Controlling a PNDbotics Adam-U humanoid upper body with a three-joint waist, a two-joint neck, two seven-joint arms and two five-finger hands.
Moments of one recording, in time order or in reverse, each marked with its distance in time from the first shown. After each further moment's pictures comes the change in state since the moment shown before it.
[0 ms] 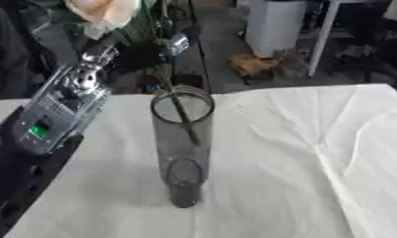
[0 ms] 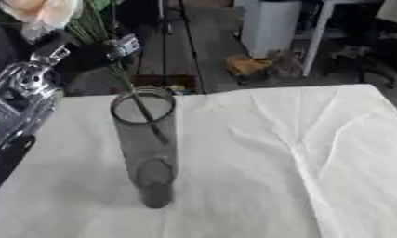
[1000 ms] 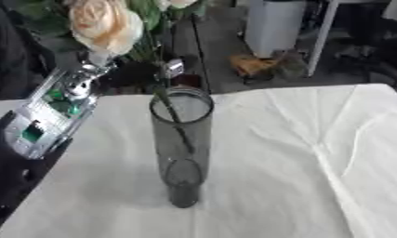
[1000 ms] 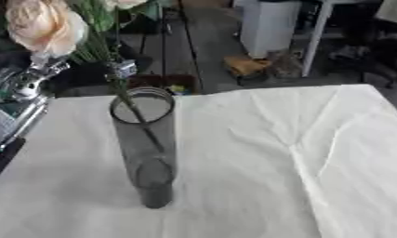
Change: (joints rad) left arm 0.016 0.028 -0.026 0.013 -0.113 0.021 -0.187; right arm 0.000 0.000 0.000 0.003 -0.002 -0.001 0.002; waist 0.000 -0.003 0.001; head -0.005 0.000
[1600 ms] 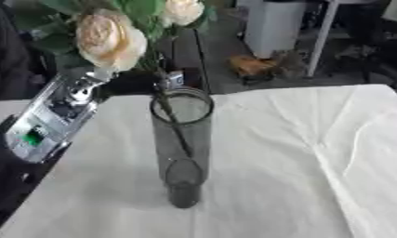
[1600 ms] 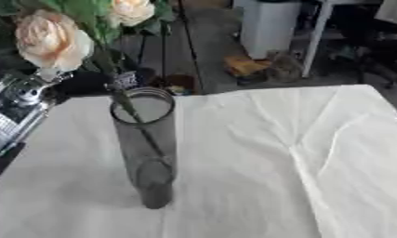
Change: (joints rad) left arm 0.021 0.008 -0.016 0.005 -0.022 0.004 -0.058; right arm 0.000 0.001 0.000 0.005 0.000 0.000 0.000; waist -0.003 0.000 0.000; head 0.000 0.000
